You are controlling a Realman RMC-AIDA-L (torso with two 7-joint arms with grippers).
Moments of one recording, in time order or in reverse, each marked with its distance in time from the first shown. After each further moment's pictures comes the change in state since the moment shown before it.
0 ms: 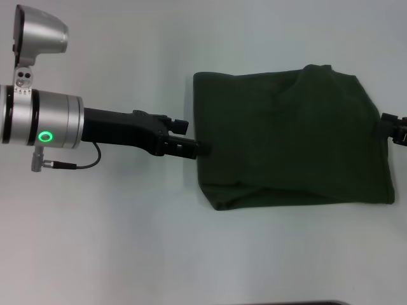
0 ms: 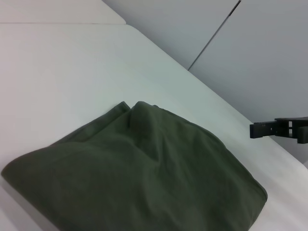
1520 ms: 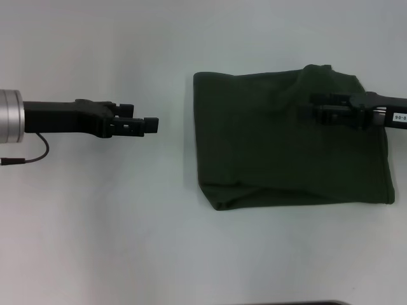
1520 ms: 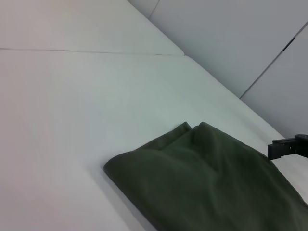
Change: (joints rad) left arm 0.059 0.064 -0.145 0.017 0.023 0.011 0.000; right arm 0.184 0.064 -0.154 0.009 -0.005 0.152 -0.005
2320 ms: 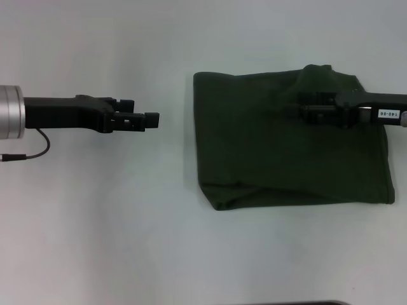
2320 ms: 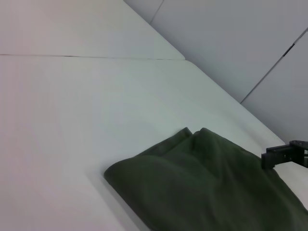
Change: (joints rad) left arm -0.006 0.001 -0.001 0.000 -0.008 -0.005 -0.010; right arm 0.035 0.006 -0.054 0.002 0.000 0.032 0.003
